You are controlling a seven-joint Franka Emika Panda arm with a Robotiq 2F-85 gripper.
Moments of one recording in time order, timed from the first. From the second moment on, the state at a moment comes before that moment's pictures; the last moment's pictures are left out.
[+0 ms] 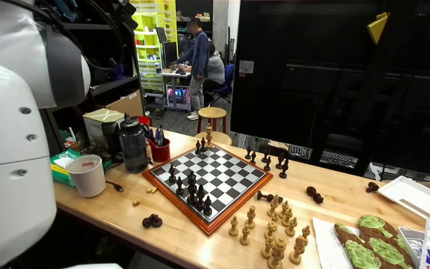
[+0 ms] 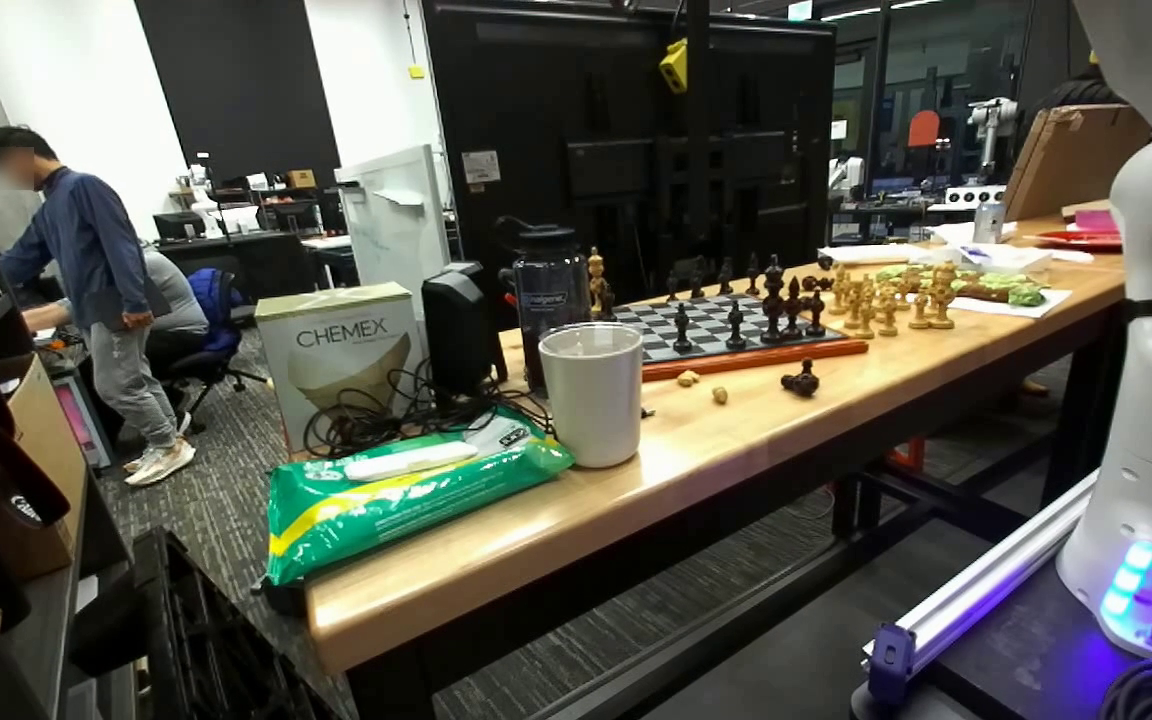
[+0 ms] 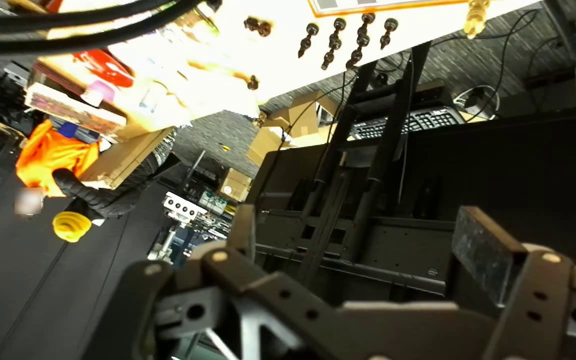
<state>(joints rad) 0.66 0.45 0.30 -0.69 -1.21 0.93 1.00</state>
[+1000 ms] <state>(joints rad) 0.45 0.31 0.29 -0.63 -1.15 0.71 0.87</state>
